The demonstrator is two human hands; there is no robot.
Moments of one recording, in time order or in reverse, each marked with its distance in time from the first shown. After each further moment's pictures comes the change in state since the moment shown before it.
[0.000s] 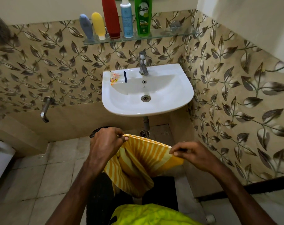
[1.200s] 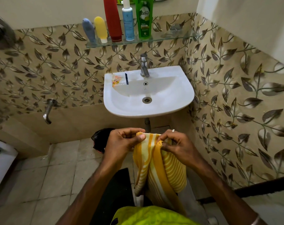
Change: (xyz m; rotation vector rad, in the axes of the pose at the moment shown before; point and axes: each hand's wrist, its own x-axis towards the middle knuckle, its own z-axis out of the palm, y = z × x) left_hand -0.031 0.032 0.004 -1.177 -0.120 -0.006; right_hand 0.037 -0.034 0.037 0.221 0.212 -0.165
